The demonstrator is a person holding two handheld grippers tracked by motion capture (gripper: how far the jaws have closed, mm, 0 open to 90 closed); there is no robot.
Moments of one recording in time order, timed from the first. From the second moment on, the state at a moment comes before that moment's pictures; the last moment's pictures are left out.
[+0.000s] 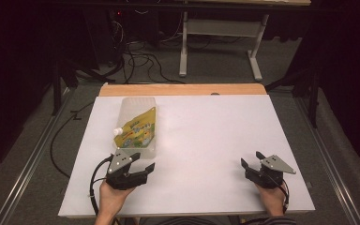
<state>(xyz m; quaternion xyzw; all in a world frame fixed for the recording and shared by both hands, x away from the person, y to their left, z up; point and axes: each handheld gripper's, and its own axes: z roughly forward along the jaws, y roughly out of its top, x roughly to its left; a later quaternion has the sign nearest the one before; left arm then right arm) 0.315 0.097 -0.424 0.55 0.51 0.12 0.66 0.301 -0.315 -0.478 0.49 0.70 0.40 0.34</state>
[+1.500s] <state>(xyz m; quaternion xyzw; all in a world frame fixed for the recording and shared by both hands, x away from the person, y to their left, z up) 0.335 0.033 -0.449 0.59 0.48 0.10 0.64 0.300 -0.315 -0.478 0.49 0.70 0.40 0.33</state>
